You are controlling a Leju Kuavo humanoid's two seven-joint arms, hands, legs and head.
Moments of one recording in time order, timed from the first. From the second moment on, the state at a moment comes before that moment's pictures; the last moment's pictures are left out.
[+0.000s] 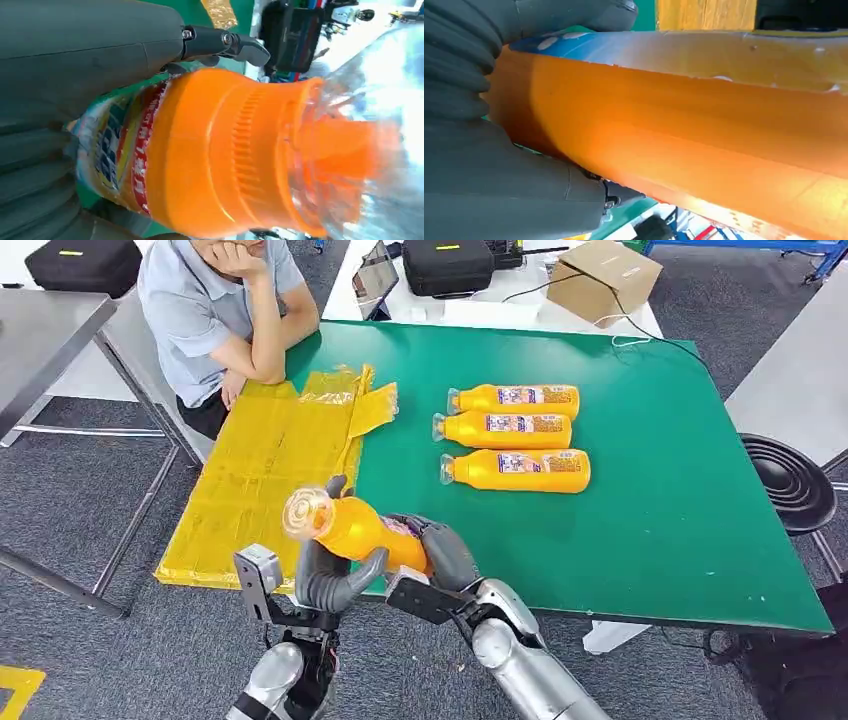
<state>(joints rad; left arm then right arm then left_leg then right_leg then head) -0.10 -0.22 -0.45 -1.36 0.21 0.17 -0.44 -0.34 0.14 0.64 -1.03 0.44 -0.20 -0.31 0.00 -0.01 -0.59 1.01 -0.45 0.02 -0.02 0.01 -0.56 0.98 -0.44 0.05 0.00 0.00</state>
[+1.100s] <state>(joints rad) -0.17 -0.26 -0.43 -1.27 0.58 0.19 -0.32 -0.27 0.16 0.67 -1.08 0.36 -0.30 -0.58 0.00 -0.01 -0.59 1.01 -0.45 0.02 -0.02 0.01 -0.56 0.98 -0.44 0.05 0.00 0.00</state>
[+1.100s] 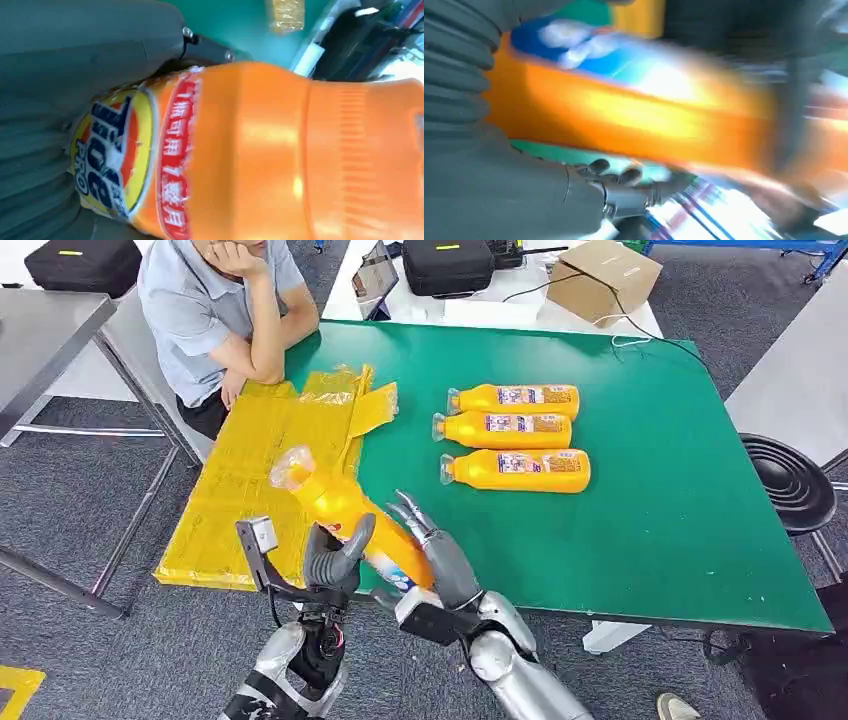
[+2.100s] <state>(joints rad) -0.38 0.07 -0.28 -1.20 -0.55 0.31 -0.12 -0.07 0.15 0.57 -1.49 0.37 -0.69 -0.68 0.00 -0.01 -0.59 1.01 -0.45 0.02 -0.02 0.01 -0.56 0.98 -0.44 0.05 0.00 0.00</state>
